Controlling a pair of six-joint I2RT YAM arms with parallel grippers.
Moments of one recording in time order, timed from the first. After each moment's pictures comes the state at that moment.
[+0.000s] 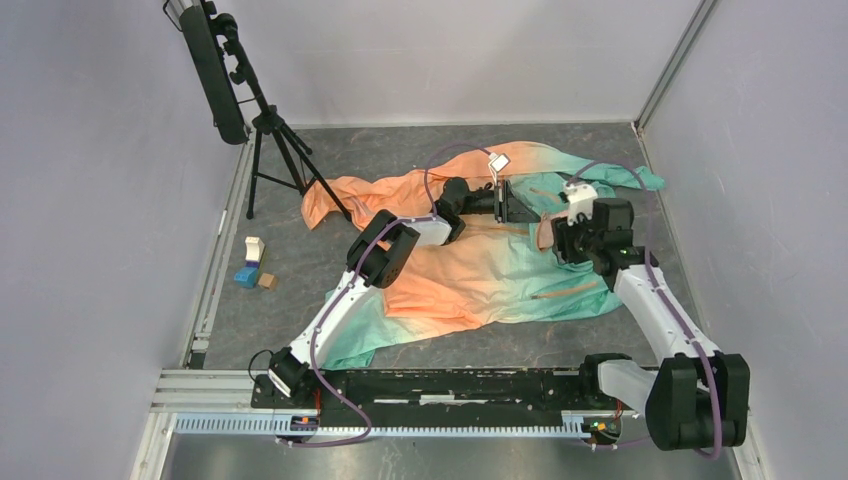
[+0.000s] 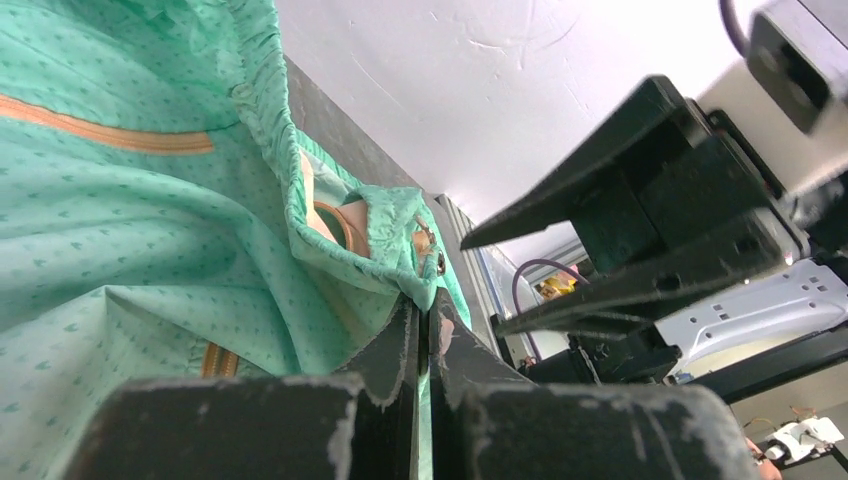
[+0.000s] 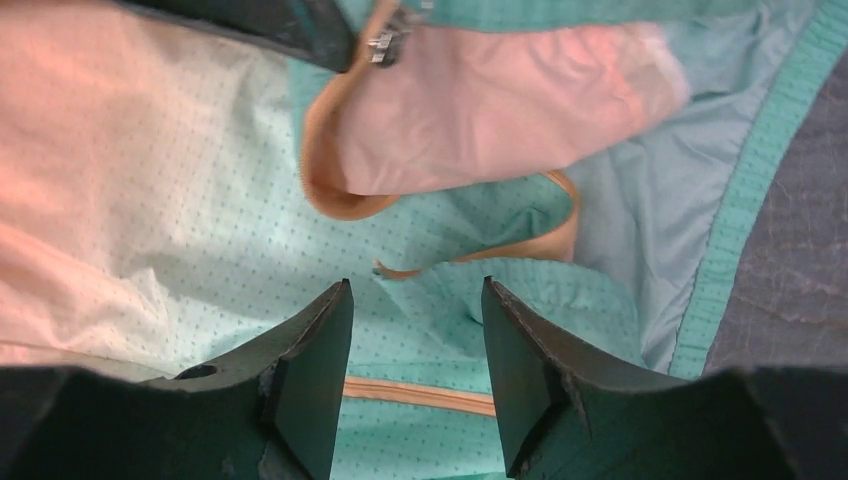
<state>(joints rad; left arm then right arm) -0.70 2.79 1.99 1.15 0.94 -1.22 0.02 1.10 0.69 -0.34 -0.17 -0.19</state>
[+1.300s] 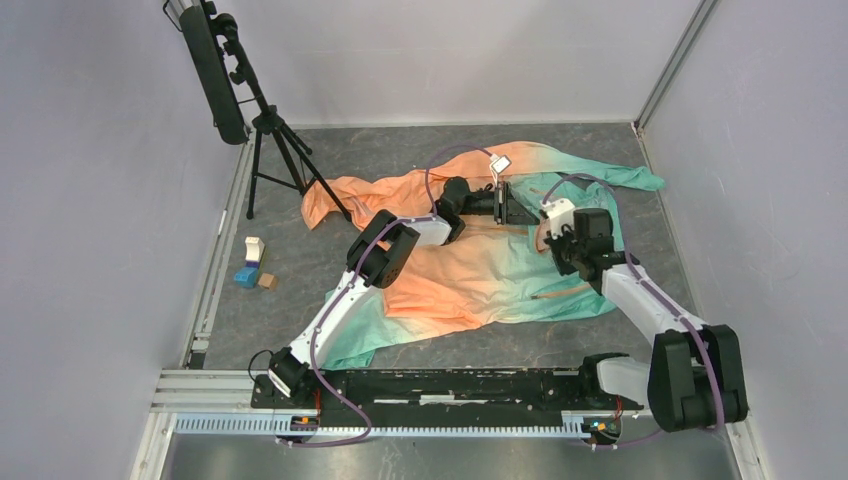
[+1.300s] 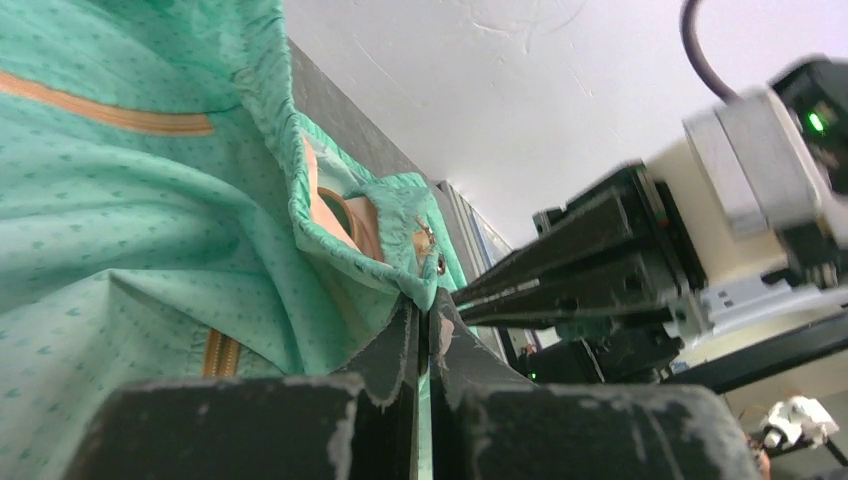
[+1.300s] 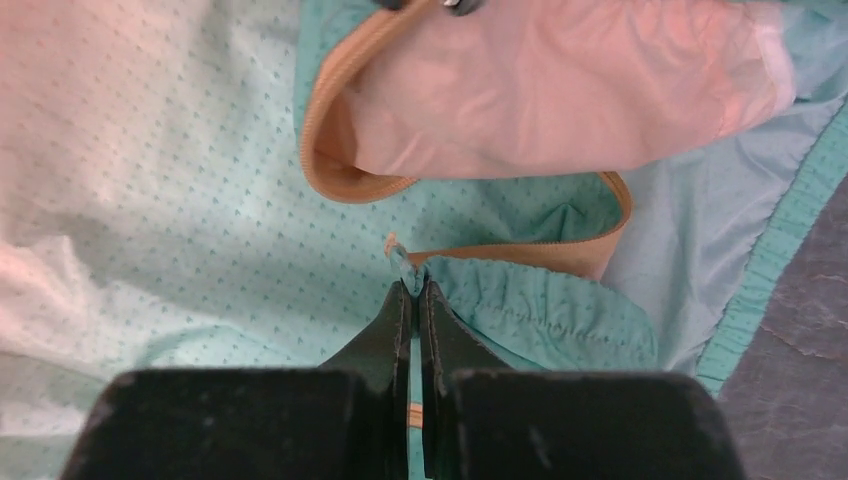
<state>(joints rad) -0.70 2.79 1.99 1.10 0.96 -1.20 0.16 1.22 0.59 -0.22 -0.03 -0.33</state>
